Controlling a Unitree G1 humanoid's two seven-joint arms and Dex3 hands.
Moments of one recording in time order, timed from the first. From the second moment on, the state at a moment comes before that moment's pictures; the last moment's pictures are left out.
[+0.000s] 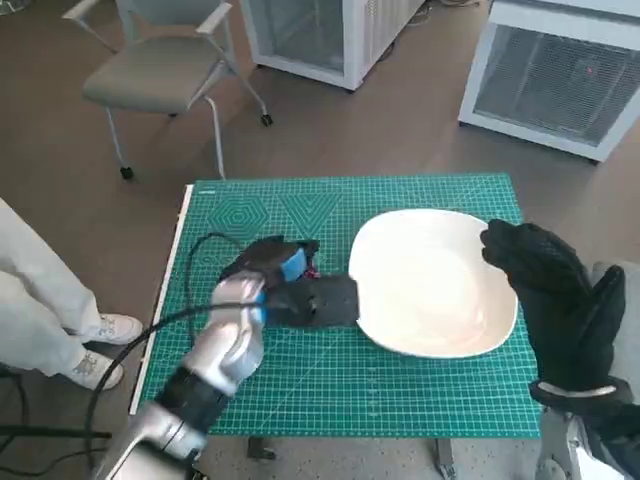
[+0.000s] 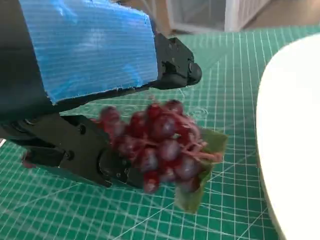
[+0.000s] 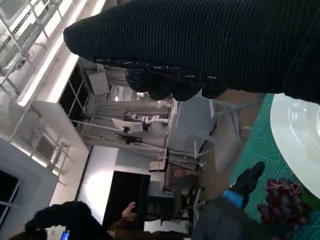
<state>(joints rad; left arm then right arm) -0.92 0.25 -0.51 0.73 0.78 0.39 -0.36 -0.26 -0.15 -0.19 -0.09 0.37 -0.20 0.34</state>
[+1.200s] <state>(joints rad) -1.04 0.18 -0.51 1.12 0.69 0.30 -0.23 -0.24 -0.15 -0.19 -0.10 0.37 -0.20 0.34</state>
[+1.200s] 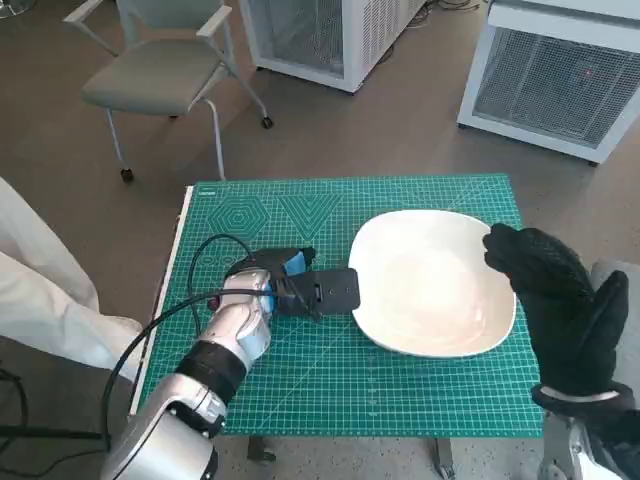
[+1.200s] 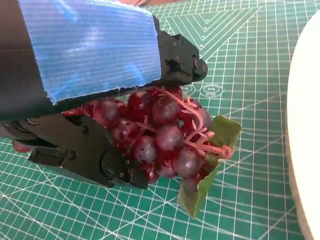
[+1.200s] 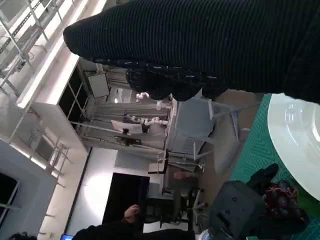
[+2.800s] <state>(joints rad) -1.04 0.17 -0.53 1.21 0.66 0.22 -0.15 -0.25 -0.15 -0.20 -0.10 0.37 -0.19 0.34</state>
